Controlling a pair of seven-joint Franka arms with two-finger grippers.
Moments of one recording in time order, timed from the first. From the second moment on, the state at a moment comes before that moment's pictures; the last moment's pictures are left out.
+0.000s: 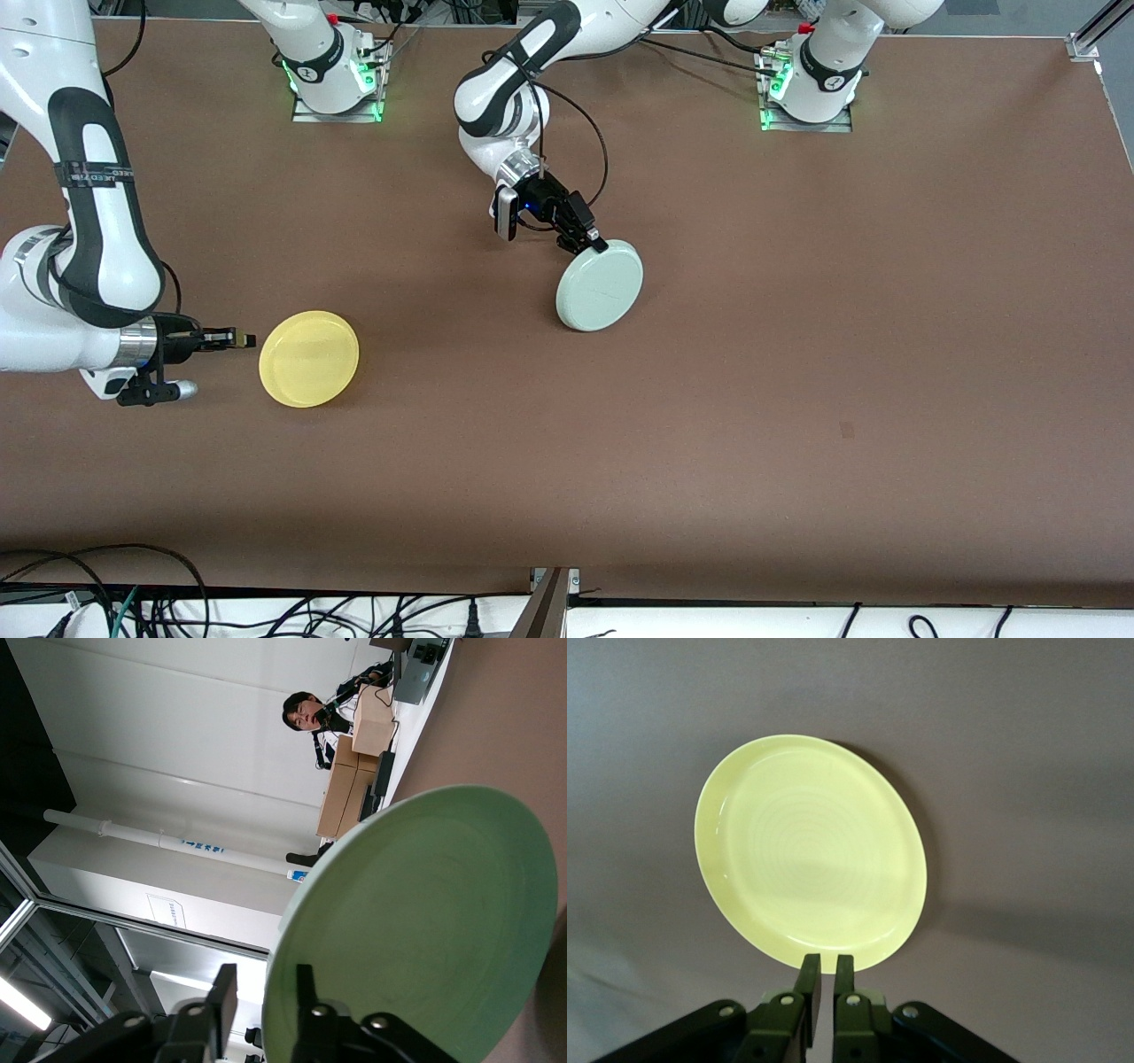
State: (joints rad) left arm -1.25 1.07 0.02 -1.27 1.28 1.25 -1.03; right arm -0.10 0.59 -0.04 -1.59 0.31 1.86 -0.35
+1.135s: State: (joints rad) left arm -1.28 1.11 0.02 -1.27 1.25 1.35 -1.24; right arm -0.10 0.71 -0.04 -1.63 0.31 2.03 -0.35
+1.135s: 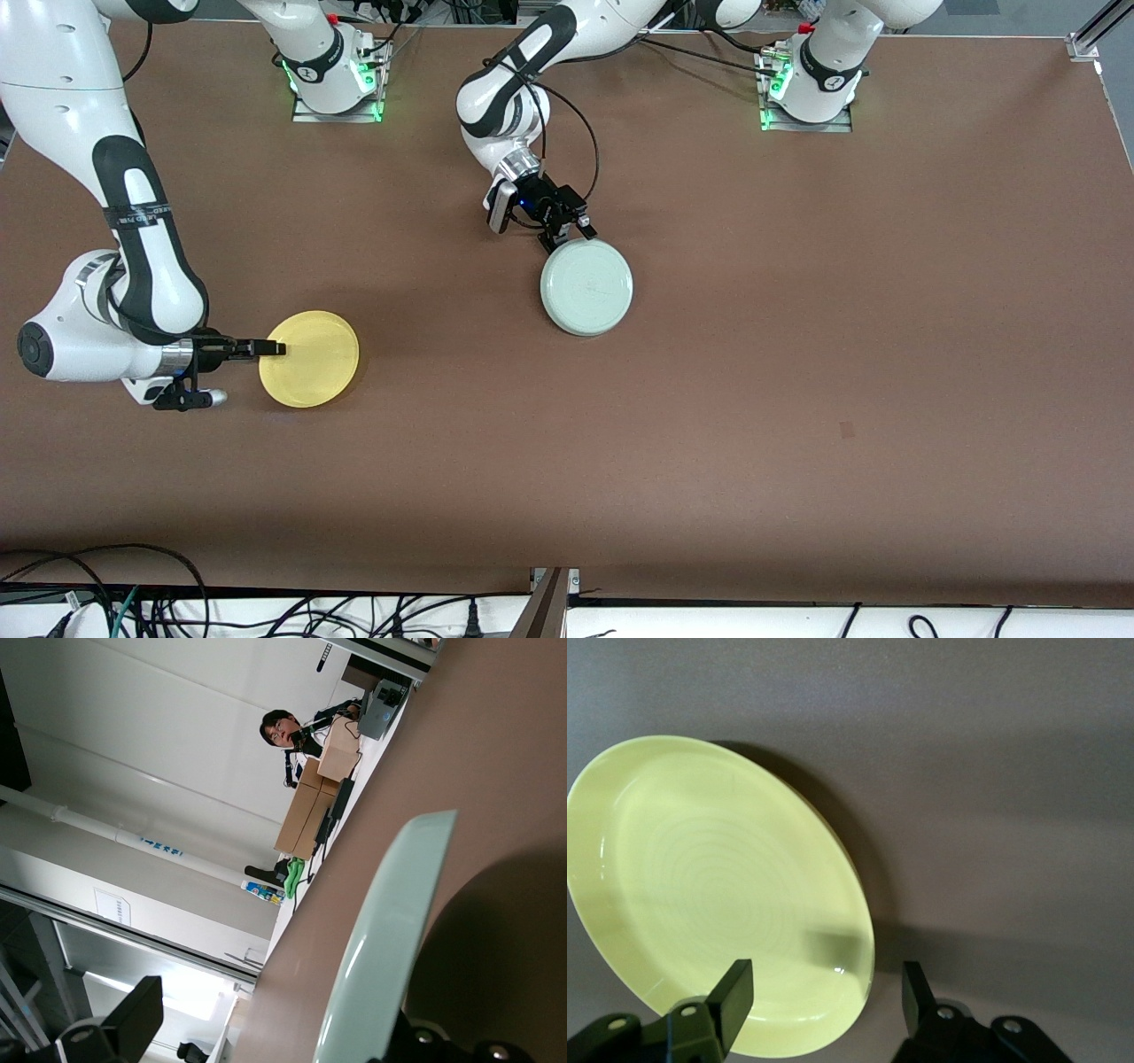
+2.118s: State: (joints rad) left arm -1.28 1.11 -0.01 -1.17 1.08 1.46 -1.31; right arm -0.10 0.71 -0.05 -1.64 0.31 2.04 -0.35
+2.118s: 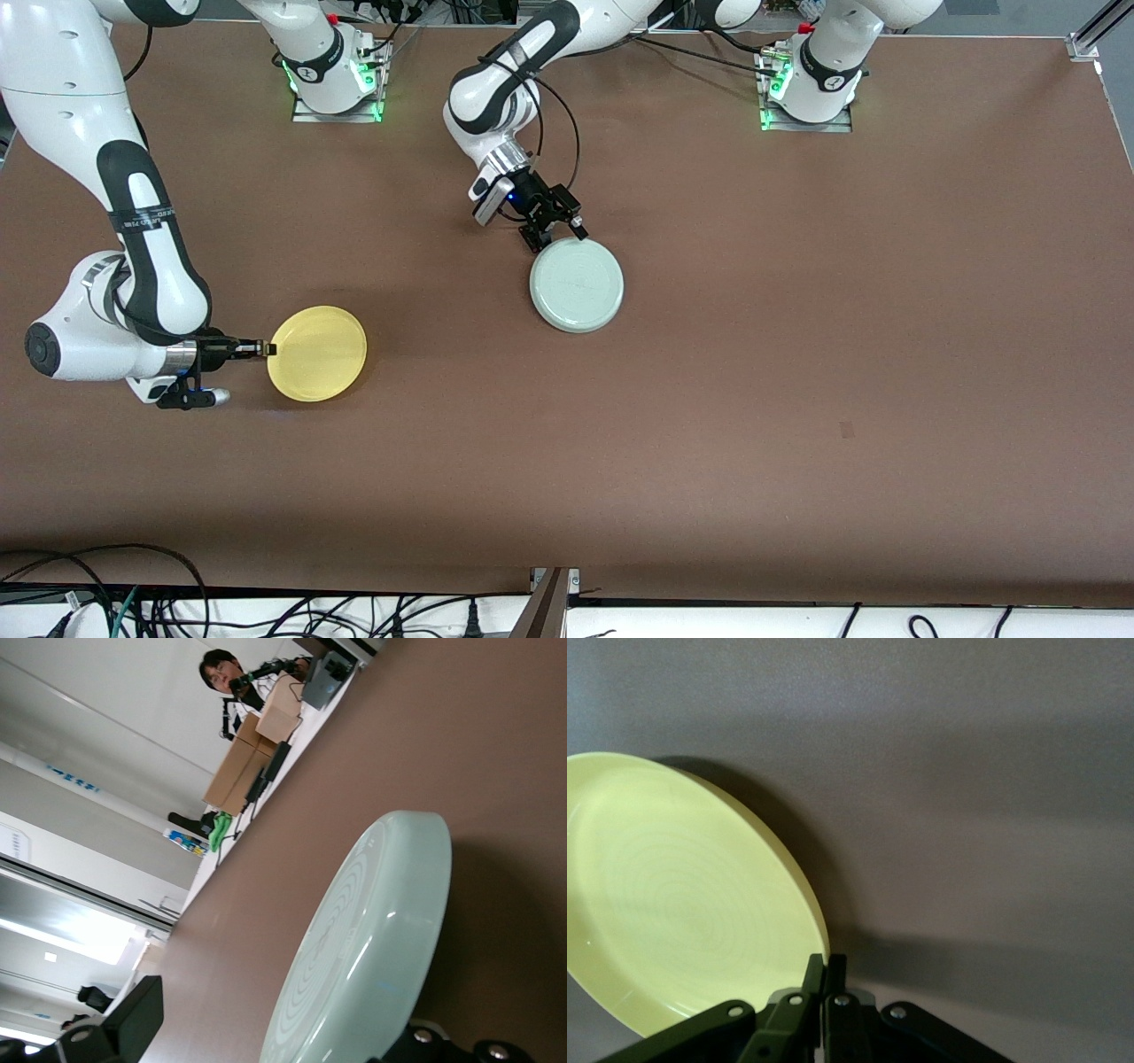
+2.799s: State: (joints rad) left arm -1.25 1.06 -0.04 -1.15 1.01 1.65 -1.36; right arm -0.10 0.71 -0.04 -1.61 0.31 2.01 -0.37
